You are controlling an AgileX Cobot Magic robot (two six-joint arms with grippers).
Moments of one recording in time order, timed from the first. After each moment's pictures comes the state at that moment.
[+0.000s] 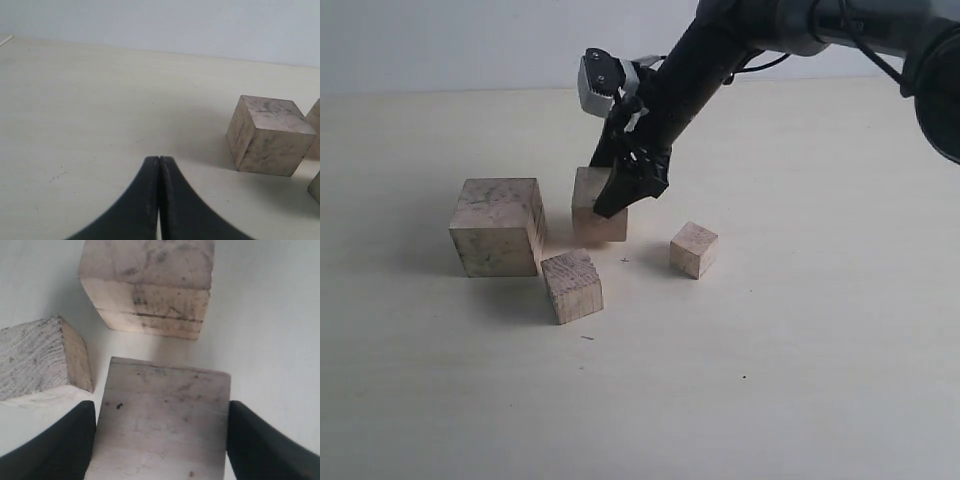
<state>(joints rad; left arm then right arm) 0.00 0.01 0.00 -0.08 0.37 -0.01 0.55 2.39 -1.96 0.71 1.20 -1.52</state>
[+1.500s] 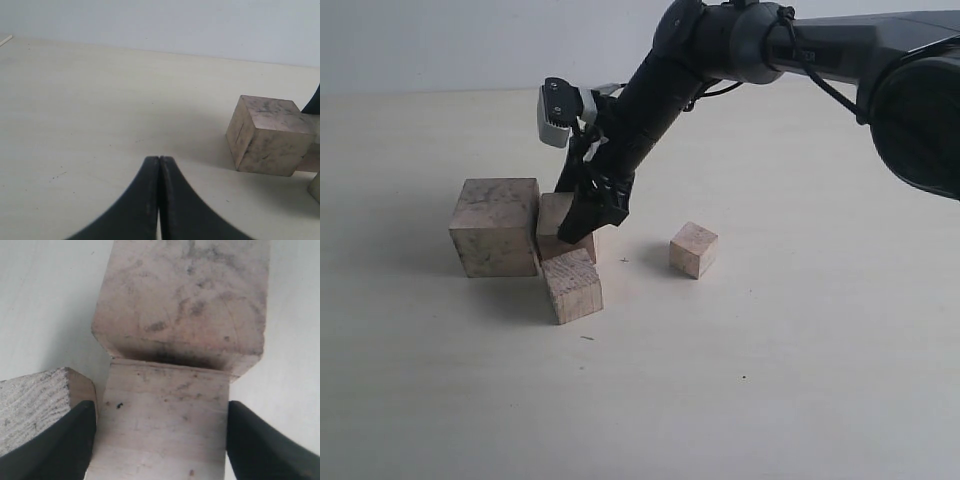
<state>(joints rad) 0.00 0.01 0.00 -0.08 0.37 -0.01 0.64 2.43 -1.96 0.72 1.14 -1.49</state>
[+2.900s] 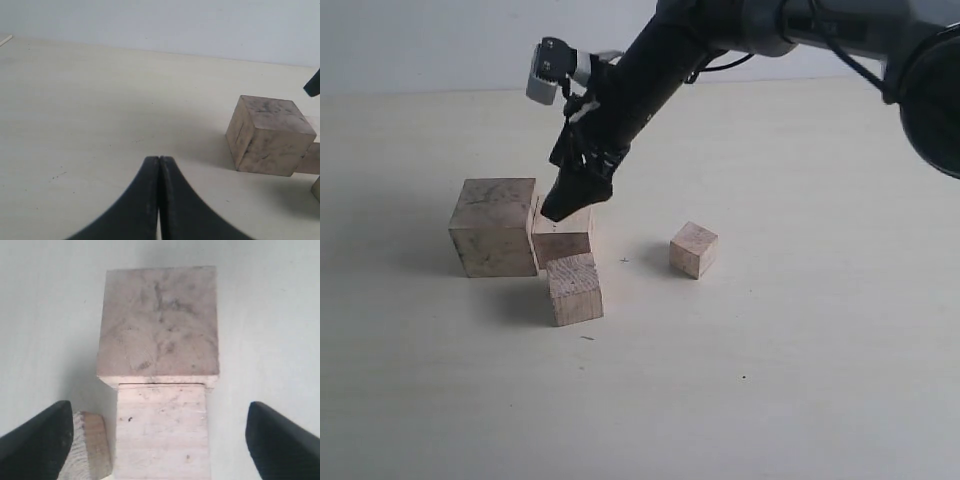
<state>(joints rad) 0.00 0.01 0.00 -0.08 0.37 -0.01 0.64 2.34 -1.96 0.74 1.13 -1.29</state>
